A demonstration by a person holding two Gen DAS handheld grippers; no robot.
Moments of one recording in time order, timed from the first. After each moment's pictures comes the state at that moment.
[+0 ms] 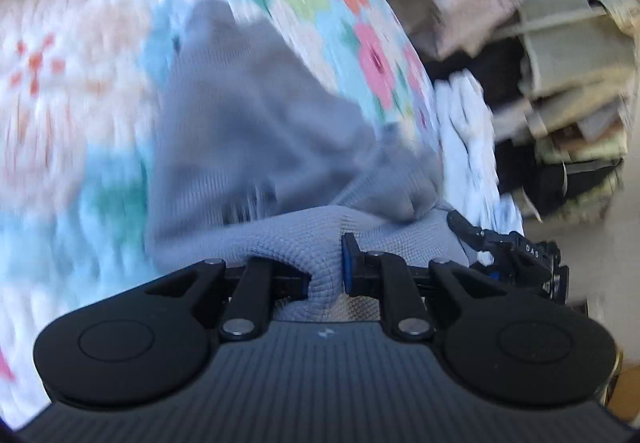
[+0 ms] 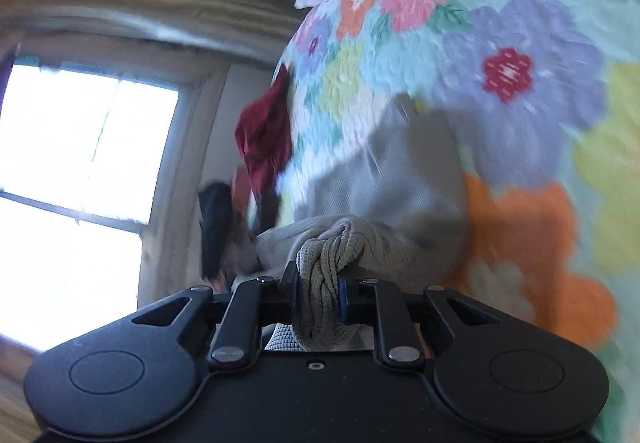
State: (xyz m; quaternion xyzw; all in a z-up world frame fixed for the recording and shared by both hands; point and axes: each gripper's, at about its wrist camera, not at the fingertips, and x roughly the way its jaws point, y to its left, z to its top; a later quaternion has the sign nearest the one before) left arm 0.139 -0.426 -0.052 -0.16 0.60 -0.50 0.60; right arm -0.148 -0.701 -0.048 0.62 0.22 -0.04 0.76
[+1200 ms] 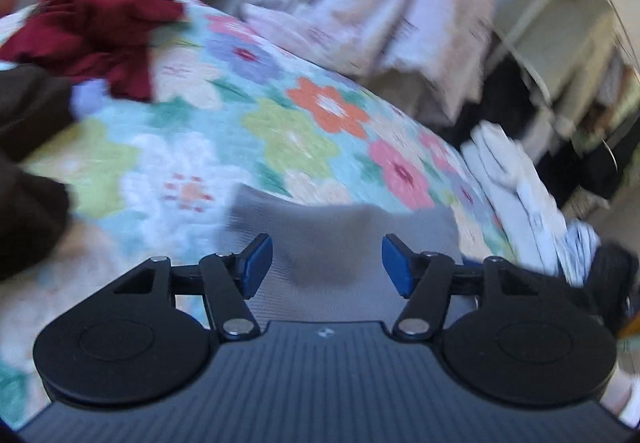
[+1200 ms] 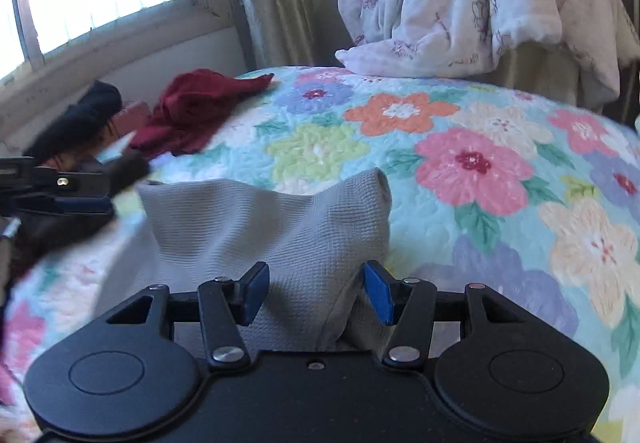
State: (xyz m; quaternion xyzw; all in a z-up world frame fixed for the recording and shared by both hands) left arm 0.177 -0.457 -0.022 -0.07 0.41 -0.55 0.72; right arm -0.057 -0.661 -0.028 0.14 0.30 -0.20 0.92
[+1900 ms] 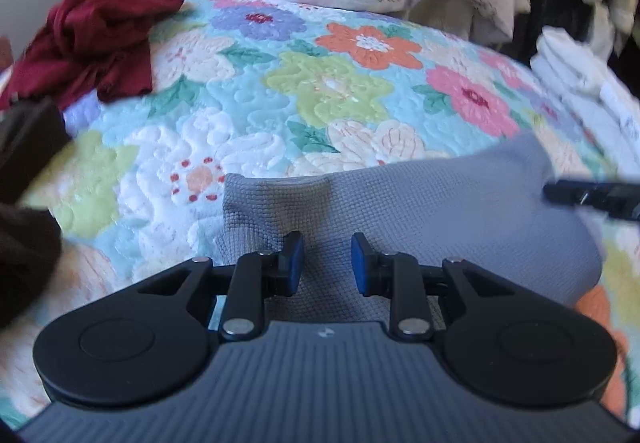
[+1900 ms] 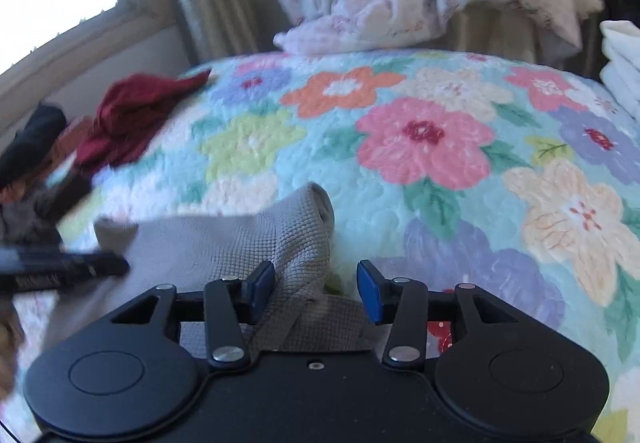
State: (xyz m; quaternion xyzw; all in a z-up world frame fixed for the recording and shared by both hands) left arm 0.151 -0.509 -0.052 0.13 0.37 -0.49 0.78; right arm -0.056 -0.685 -0.031 0.18 0.30 -0.24 0.90
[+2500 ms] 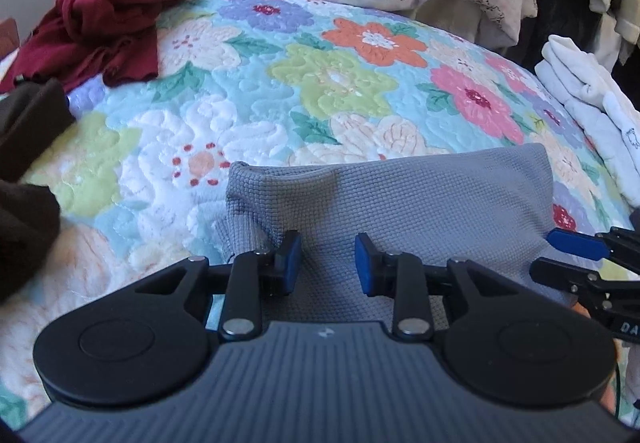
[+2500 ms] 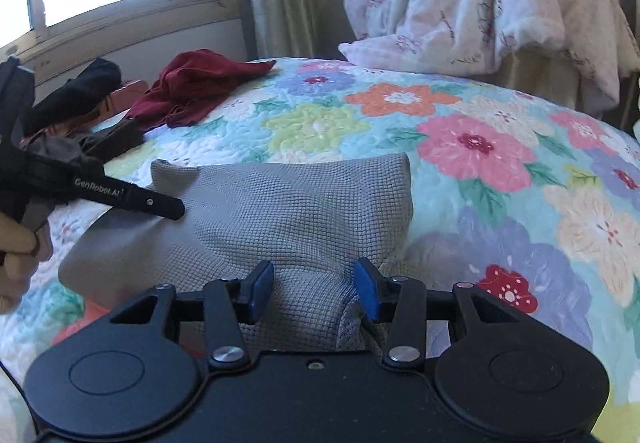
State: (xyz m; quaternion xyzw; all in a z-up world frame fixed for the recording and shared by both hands) left arm 0.153 -0.494 -0.048 0.09 0.39 -0.47 0.78; right arm -0.065 -0.634 -0.055 0.12 0.30 -0.20 0.93
